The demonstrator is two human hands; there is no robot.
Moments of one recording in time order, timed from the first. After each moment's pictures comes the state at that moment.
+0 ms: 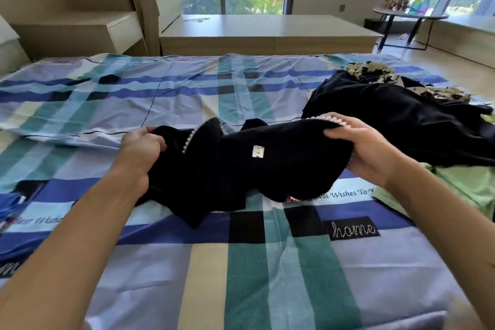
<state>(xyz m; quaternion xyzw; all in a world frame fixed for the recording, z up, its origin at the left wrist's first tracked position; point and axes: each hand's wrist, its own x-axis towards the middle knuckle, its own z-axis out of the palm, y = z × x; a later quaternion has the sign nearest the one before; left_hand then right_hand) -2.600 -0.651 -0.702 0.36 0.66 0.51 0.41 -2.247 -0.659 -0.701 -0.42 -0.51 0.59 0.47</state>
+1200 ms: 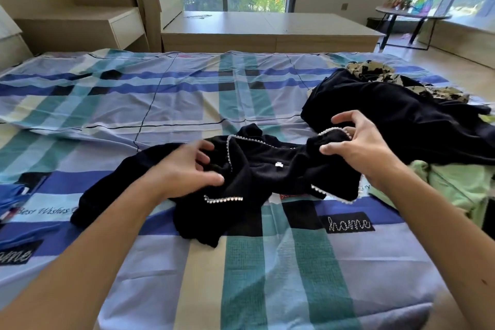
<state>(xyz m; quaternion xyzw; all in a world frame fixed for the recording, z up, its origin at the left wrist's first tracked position) -2.570 -0.673 -0.718 0.68 0.62 0.20 0.33 -2.250 -0.675 -0.702 -0.65 -0.53 0.32 0.43</state>
